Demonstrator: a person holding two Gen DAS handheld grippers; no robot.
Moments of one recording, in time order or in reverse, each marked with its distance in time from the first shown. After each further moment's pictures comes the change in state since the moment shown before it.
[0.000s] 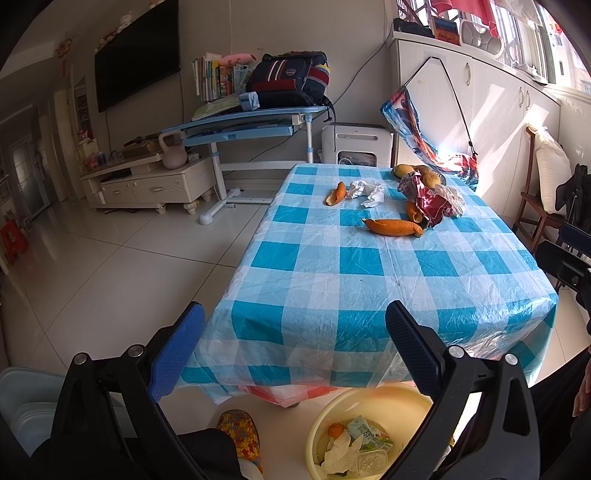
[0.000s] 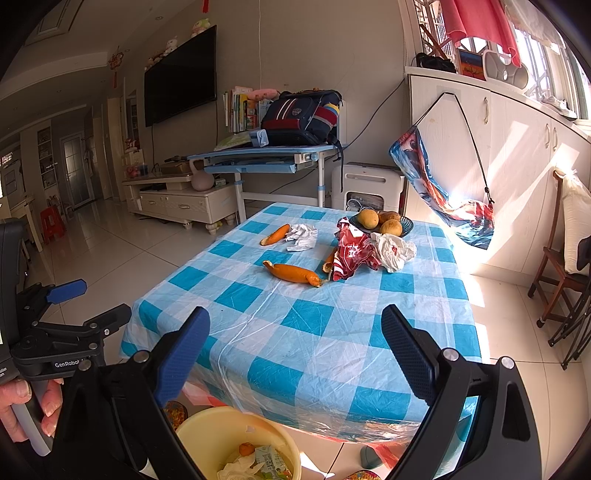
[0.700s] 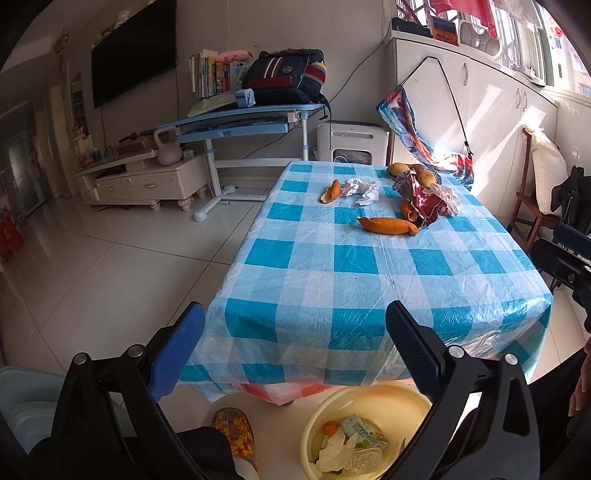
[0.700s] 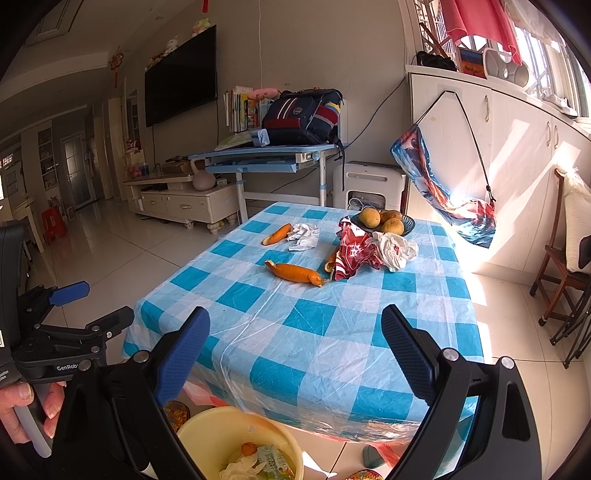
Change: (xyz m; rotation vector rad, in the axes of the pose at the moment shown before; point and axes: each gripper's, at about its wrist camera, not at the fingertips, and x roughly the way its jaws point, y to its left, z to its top) left arm 0.002 -0.001 -0.001 -0.012 0.015 -0.034; right arm 0.000 0.002 0.001 0.005 0.001 0.008
